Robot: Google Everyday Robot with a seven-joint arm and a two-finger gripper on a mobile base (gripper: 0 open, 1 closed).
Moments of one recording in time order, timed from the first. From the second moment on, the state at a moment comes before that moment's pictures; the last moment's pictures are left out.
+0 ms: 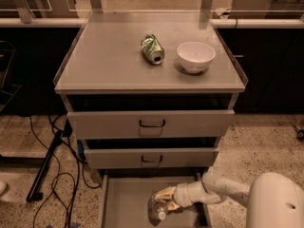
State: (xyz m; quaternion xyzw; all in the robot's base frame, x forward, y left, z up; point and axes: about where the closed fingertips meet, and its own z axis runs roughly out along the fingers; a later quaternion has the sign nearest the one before) arm 0.488 -0.049 0.253 -0.26 -0.82 -0.48 0.16
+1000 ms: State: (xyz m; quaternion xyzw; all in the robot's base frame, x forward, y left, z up) arm 0.493 -0.053 0.240 -0.30 -0.79 -0.51 0.15
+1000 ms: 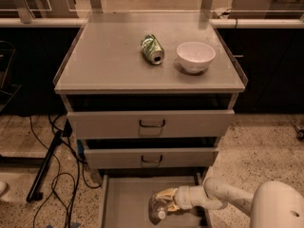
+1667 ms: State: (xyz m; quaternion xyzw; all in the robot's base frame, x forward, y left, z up) arm 0.511 -0.042 0.225 -0.33 -0.75 -0.56 0.16
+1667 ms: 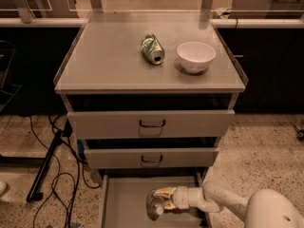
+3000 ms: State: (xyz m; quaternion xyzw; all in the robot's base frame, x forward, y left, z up) arm 0.510 -0.018 0.205 -0.33 -0.75 -0.53 0.20
